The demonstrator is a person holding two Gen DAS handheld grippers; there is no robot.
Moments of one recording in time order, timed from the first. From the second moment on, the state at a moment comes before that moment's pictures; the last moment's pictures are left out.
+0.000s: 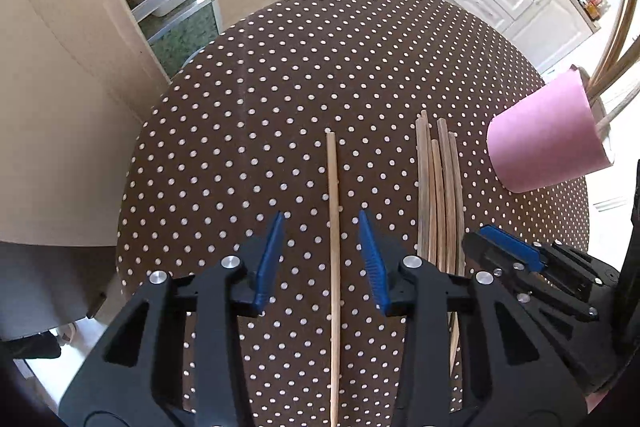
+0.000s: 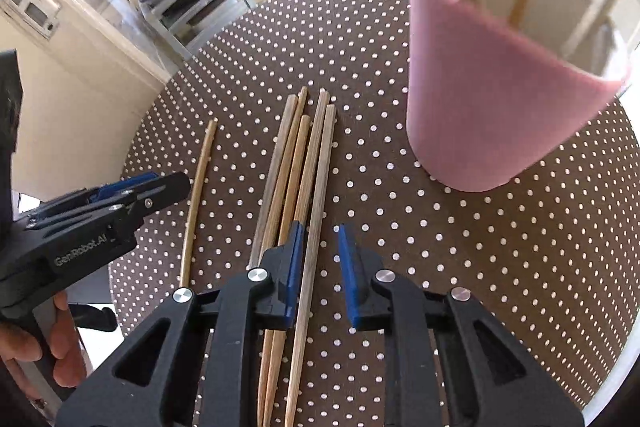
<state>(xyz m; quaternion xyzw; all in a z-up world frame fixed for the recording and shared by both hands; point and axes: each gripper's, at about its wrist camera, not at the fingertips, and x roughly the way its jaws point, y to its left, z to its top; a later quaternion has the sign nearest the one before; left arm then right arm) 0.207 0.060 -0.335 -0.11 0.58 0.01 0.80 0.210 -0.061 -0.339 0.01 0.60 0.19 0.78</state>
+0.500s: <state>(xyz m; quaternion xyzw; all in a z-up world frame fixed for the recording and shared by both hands) 0.231 0.054 -0.356 -0.09 0.61 0.02 0.79 0.234 -0.045 -0.349 -0.01 0.60 0.19 0.78</state>
